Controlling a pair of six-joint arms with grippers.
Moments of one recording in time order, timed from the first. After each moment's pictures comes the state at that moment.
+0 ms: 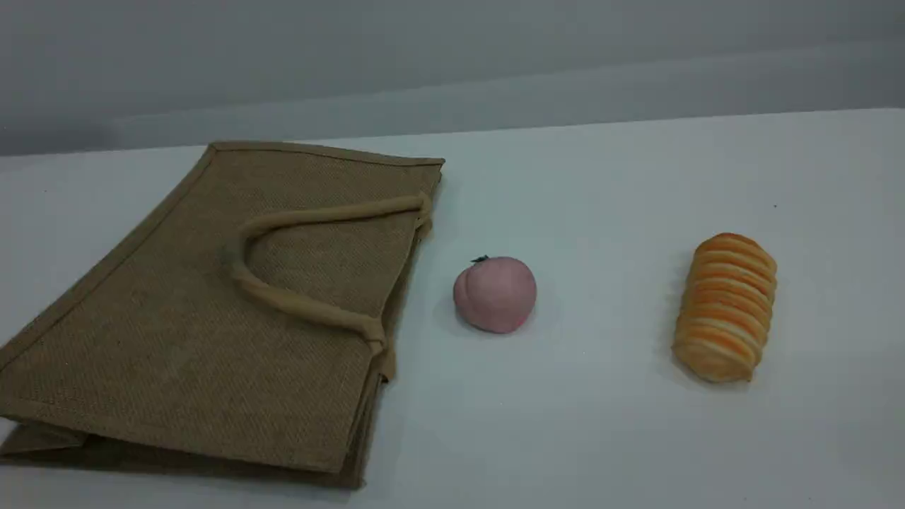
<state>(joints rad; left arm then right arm) 0.01 0.00 -0.50 0.00 1.08 -0.01 0.05 0.00 -0.52 0.09 1.09 -0.10</state>
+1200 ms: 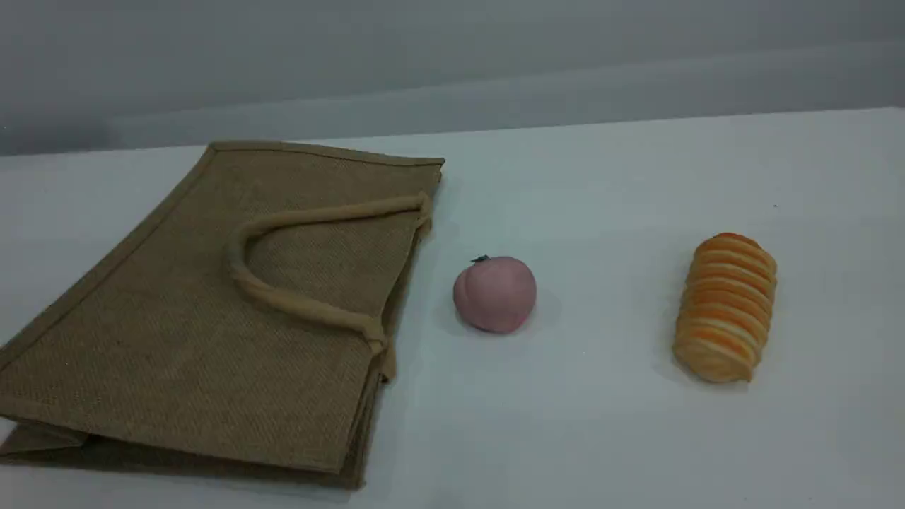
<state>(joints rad) 0.01 0.65 -0.86 0.03 0.91 -0.03 0.05 0.51 -0.84 0.11 0.84 -0.03</state>
